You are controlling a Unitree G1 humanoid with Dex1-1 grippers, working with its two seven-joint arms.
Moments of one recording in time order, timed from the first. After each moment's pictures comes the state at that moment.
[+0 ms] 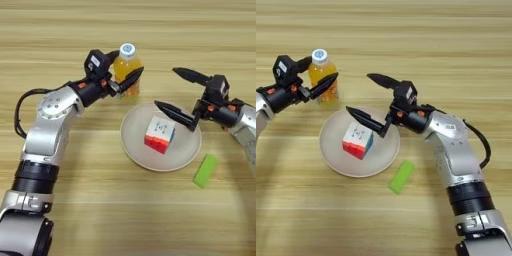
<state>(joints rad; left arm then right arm) -0.42 0.25 -0.03 0.04 -0.21 0.15 -0.67 -0.34 -0.30 0.09 0.11 0.39 -0.08 0.98</state>
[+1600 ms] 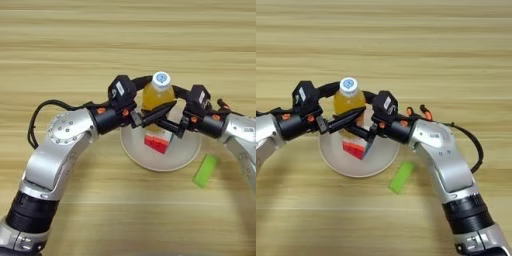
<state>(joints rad) -0.23 0.28 -0.20 -0.36 -0.29 0.34 -0.71 -0.24 -0.30 0.19 -0.16 0.30 0.10 0.83</state>
